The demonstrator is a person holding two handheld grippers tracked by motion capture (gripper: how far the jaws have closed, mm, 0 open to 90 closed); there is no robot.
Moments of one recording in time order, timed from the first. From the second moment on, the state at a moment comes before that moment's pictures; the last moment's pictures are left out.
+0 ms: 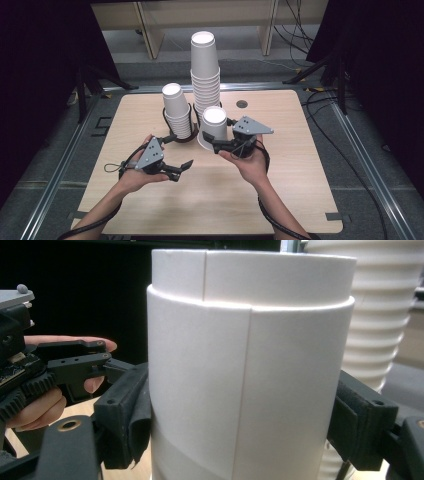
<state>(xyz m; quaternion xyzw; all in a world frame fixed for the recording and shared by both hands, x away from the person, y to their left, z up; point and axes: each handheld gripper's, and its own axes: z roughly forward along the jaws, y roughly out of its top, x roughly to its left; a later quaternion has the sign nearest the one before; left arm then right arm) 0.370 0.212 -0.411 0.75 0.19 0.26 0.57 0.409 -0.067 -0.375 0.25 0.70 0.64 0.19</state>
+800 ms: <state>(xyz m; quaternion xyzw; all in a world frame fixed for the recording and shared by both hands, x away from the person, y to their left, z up) 0.344 0.222 -0.476 0.75 0.21 0.23 0.58 0.392 -0.055 -0.448 0.26 0.73 0.62 0.12</state>
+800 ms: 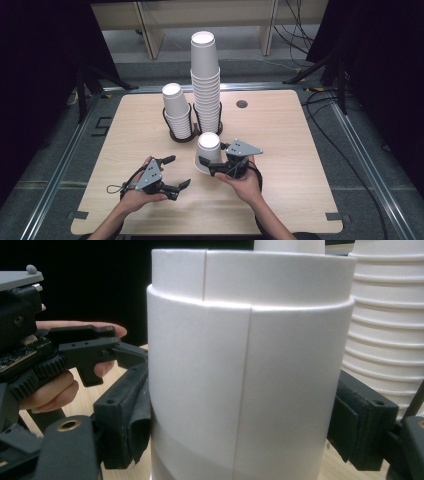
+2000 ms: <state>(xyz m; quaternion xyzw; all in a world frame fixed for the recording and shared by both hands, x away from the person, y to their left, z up) 0.374 0.184 -0.462 0.77 0.21 0.18 0.58 0.392 -0.031 -0.444 0.22 0.73 0.64 0.10</state>
